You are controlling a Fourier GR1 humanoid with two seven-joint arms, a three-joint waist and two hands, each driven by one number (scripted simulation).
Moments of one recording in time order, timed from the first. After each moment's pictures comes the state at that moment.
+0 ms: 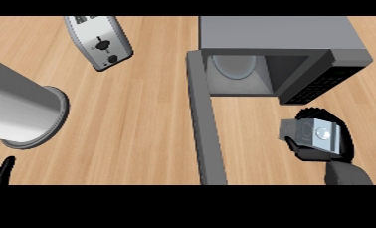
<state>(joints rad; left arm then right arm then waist) 0.65 0.01 0.05 -2.34 0.24 -0.20 -0.16 -0.18 -0.23 -0.22 -0.86 -0.05 0.29 -0.88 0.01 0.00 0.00</state>
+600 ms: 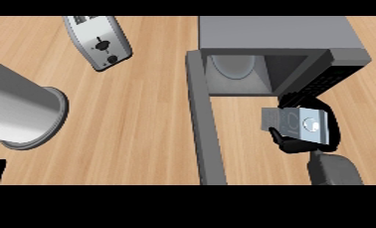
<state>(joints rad) 0.65 0.01 0.10 -2.33 0.29 -0.23 -0.16 -0.16 -0.14 -0.12 -1.21 -0.10 0.26 -0.66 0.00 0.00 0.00</state>
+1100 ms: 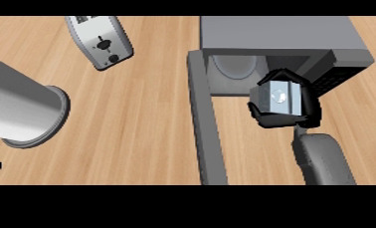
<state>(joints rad) 0.66 0.01 0.14 -2.33 0.32 -0.26 -0.14 -0.30 -0.09 -0.07 -1.26 0.03 0.08 -0.48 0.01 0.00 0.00</state>
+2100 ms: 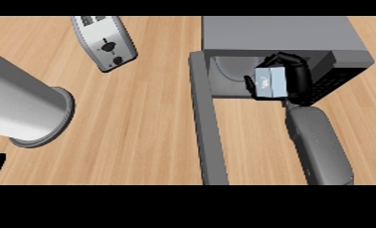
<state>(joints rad) 0.59 0.04 0.19 -2.28 0.37 -0.32 -0.13 -0.52 -0.10 -0.15 -0.98 0.10 -0.09 -0.69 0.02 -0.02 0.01</state>
